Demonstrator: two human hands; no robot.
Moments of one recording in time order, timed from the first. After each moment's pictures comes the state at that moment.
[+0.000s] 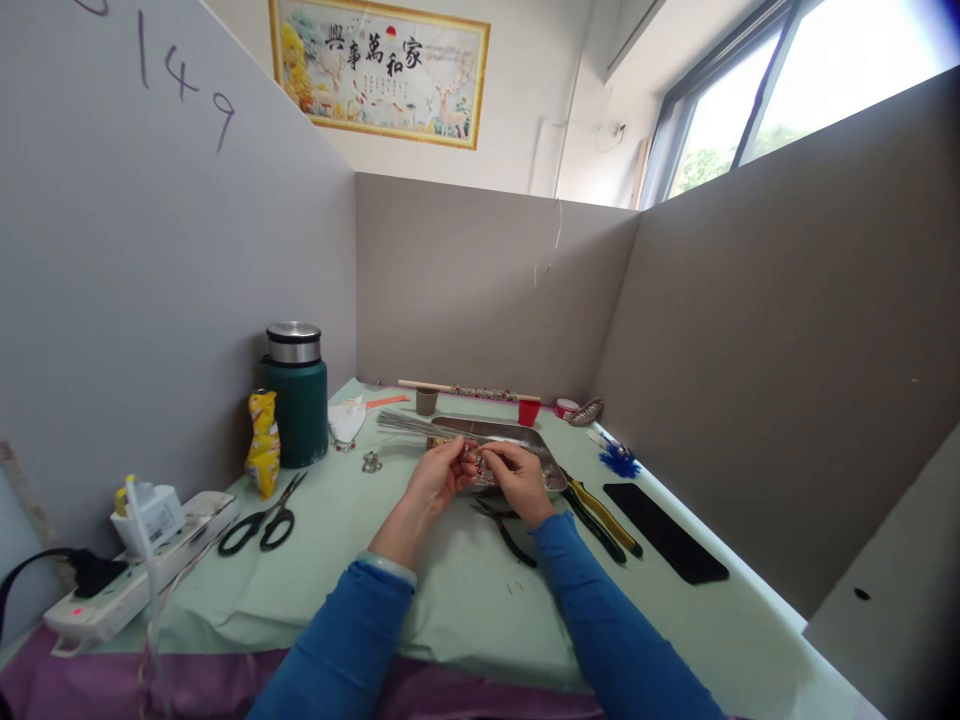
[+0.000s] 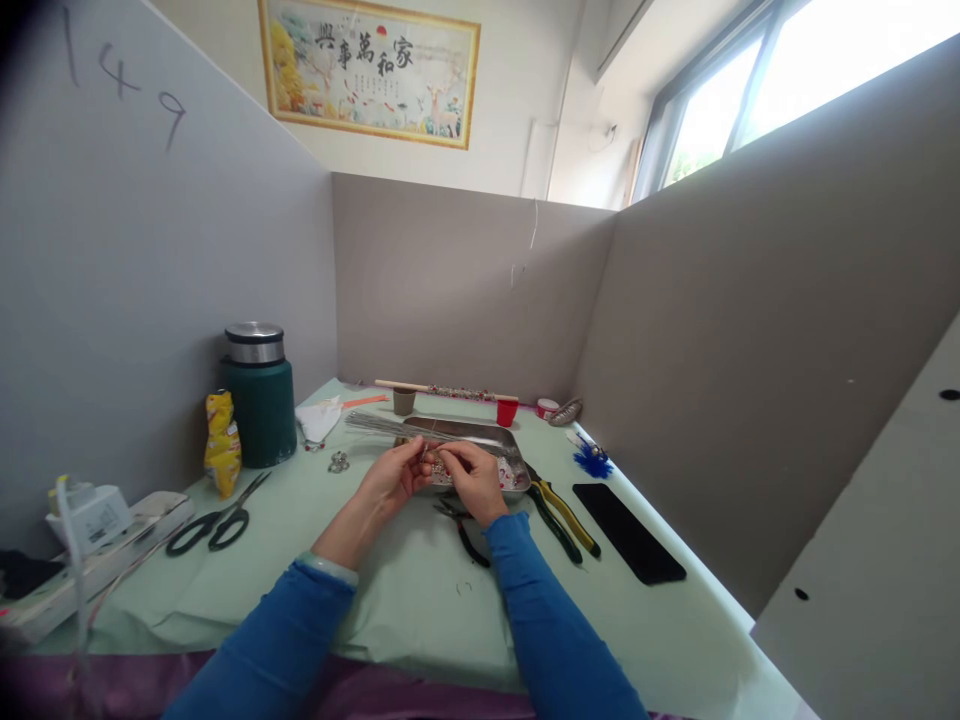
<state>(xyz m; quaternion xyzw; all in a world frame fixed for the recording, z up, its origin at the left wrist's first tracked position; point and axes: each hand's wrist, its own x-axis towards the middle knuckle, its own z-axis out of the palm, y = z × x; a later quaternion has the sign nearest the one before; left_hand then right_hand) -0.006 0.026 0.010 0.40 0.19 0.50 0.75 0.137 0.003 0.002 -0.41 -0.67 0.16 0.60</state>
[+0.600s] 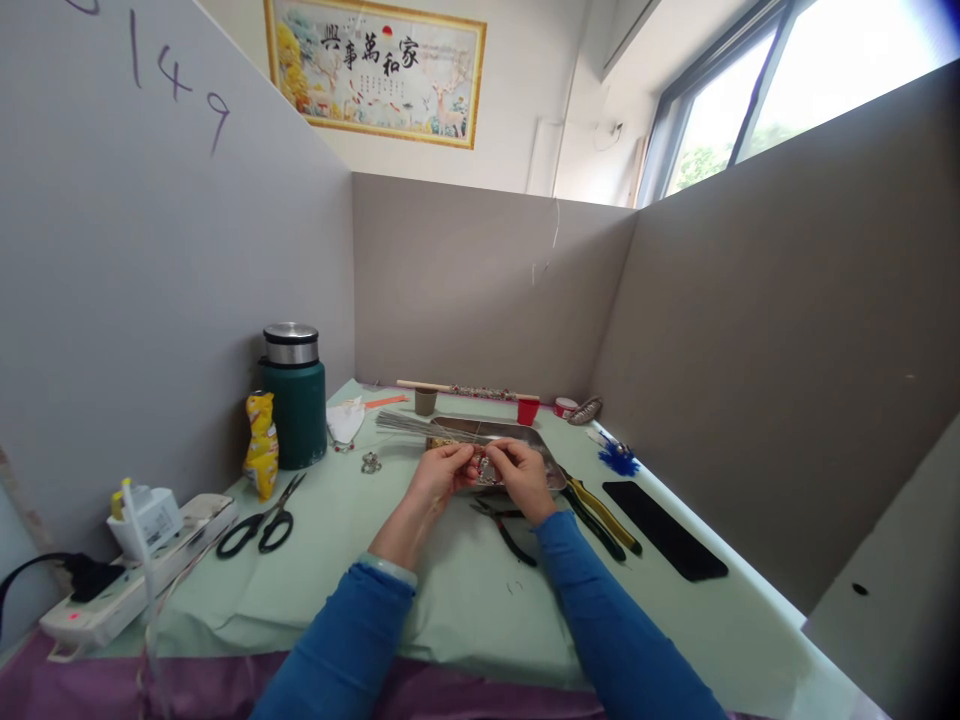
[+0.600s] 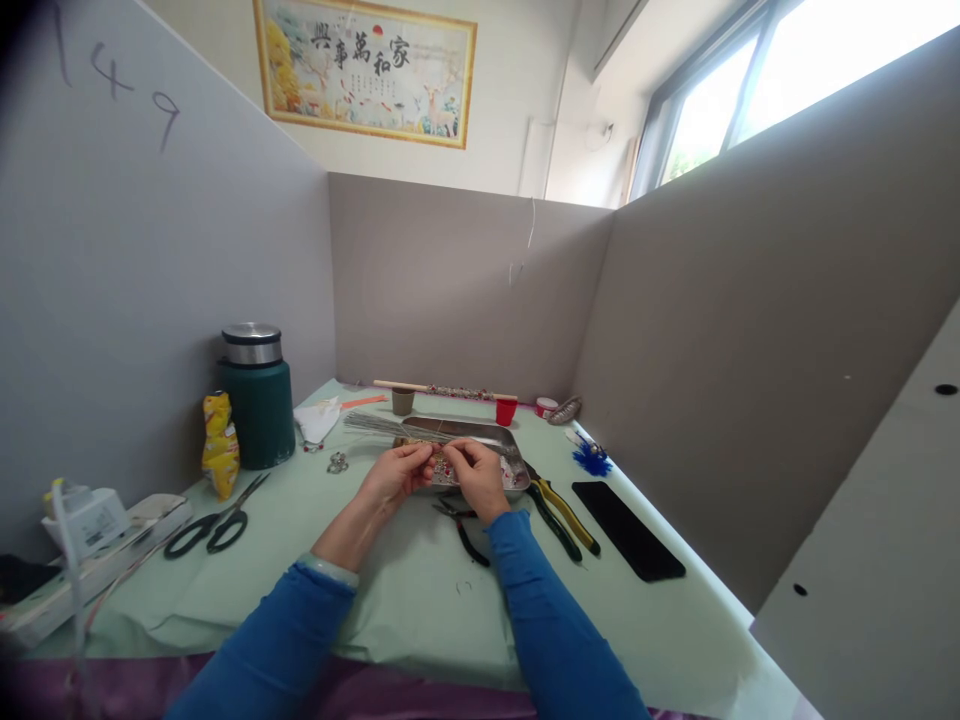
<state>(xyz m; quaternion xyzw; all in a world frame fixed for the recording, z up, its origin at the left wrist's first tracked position) -0.003 0.025 0.012 0.45 0.25 0.50 0.70 0.137 0.003 0.006 -0.43 -0.63 0.20 0.62</state>
